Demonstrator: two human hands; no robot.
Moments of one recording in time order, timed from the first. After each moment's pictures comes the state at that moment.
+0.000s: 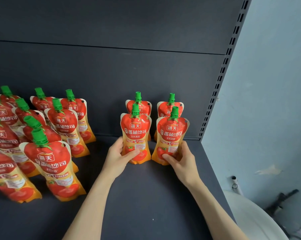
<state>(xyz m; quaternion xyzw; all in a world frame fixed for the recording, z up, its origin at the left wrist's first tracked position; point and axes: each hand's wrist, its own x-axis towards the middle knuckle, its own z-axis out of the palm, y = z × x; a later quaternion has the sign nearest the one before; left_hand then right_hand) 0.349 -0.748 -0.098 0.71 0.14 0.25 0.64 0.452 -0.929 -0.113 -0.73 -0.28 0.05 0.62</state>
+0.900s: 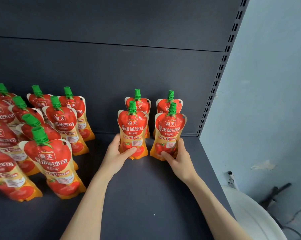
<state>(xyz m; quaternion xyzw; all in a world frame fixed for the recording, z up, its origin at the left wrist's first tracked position) 0.350 -0.741 -0.101 0.72 0.17 0.22 0.63 0.449 -0.923 -0.111 -0.77 -0.28 0.08 0.57</state>
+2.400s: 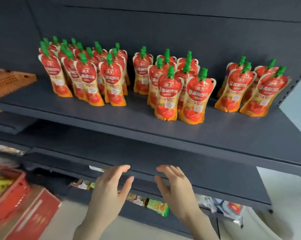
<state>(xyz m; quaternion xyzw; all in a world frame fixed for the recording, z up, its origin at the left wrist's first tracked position) -0.129 -0.685 -0.142 0.89 0.28 0.25 0.27 0.019 -0.814 -0.153 -0.83 -0.45 0.01 0.33</state>
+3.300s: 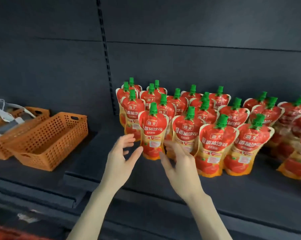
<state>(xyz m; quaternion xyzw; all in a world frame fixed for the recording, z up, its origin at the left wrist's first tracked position) -0.144 -0.203 -0.073 0.78 0.24 0.35 0.45 -0.038 -0.341 -0.073 -0.76 -0.44 -0.06 0.47</state>
